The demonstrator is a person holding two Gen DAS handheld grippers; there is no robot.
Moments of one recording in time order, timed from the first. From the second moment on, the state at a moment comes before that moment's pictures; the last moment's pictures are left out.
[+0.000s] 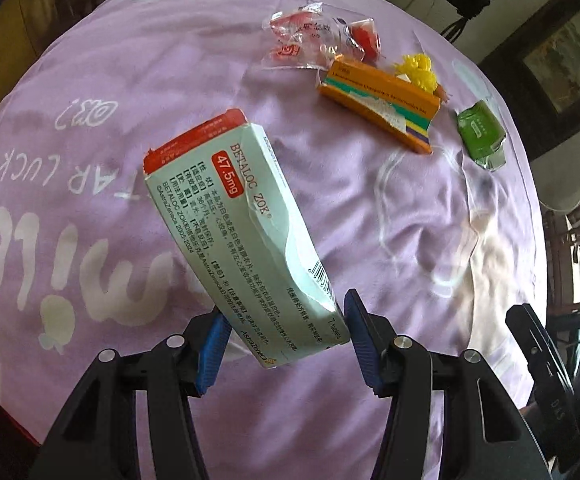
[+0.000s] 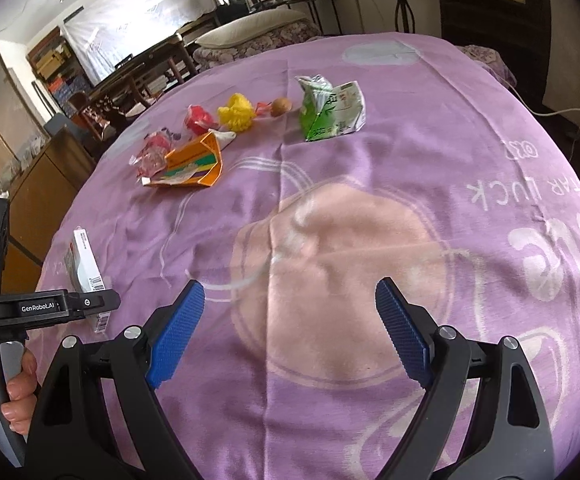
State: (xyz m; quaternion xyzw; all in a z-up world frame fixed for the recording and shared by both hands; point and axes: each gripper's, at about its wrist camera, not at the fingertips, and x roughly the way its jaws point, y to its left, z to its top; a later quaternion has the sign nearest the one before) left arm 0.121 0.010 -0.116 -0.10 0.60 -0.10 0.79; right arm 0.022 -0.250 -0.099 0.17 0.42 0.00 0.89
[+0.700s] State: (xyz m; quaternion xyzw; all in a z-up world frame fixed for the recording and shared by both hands) left arm 0.157 0.008 -0.127 -0.10 0.59 -0.04 0.80; right arm 0.029 -0.242 -0.105 0.15 0.43 0.01 0.89
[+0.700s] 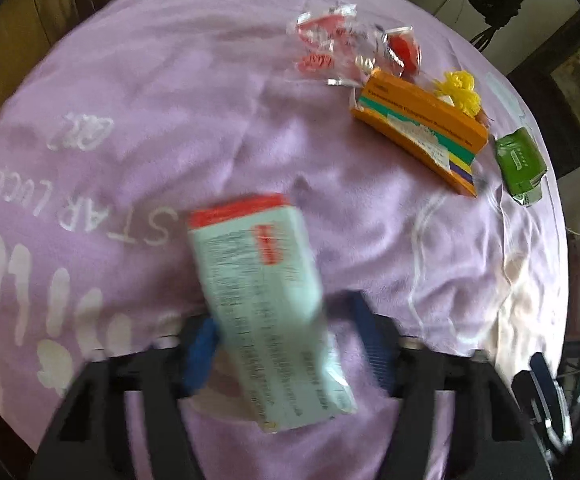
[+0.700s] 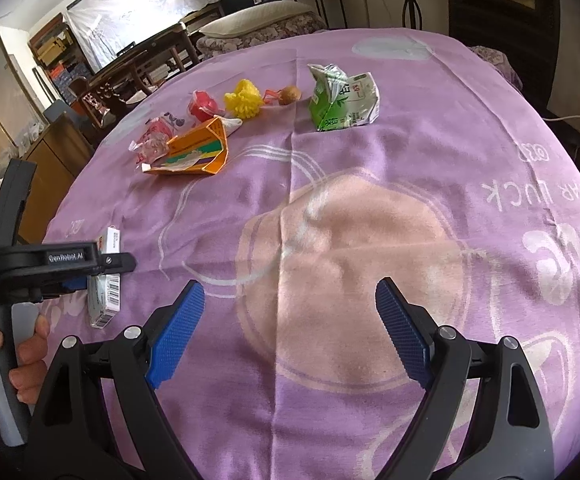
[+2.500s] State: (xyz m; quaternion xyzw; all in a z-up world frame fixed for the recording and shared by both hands) left arm 0.060 0.068 -0.067 -0.11 0.53 -0.10 0.83; right arm 0.087 -0.241 -0.055 0.14 0.43 0.06 0.89
